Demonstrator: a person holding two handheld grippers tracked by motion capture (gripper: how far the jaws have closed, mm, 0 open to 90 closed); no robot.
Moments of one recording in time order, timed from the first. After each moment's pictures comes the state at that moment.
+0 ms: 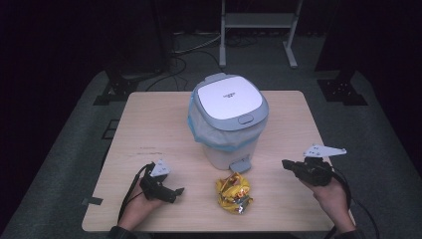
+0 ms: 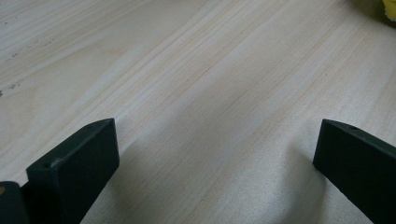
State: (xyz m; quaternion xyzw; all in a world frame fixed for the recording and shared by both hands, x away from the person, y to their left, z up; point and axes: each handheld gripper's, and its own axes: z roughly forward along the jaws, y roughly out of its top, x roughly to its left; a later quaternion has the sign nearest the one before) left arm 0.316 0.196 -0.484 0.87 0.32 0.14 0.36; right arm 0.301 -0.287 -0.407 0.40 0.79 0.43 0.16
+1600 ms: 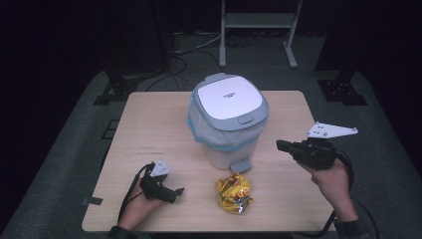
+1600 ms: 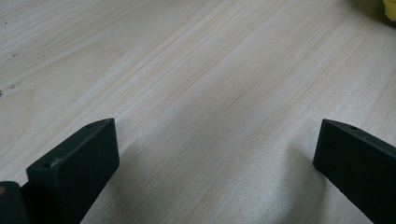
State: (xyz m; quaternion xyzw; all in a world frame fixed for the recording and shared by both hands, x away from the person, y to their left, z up) left arm 0.316 0.196 -0.484 0.87 0.32 0.14 0.36; right arm 0.301 -0.263 -0.323 0.35 0.78 0.50 0.16
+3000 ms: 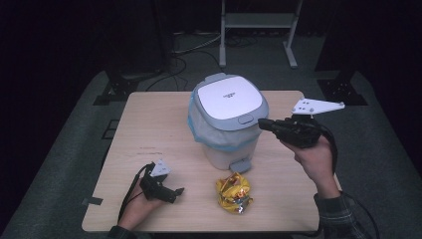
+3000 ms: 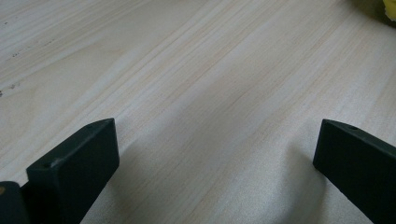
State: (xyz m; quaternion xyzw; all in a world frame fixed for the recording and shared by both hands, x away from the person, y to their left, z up) left arm 0.316 0.196 -0.484 0.87 0.32 0.14 0.36; right arm 0.325 -0.218 -0.272 0.29 0.77 0.54 0.16
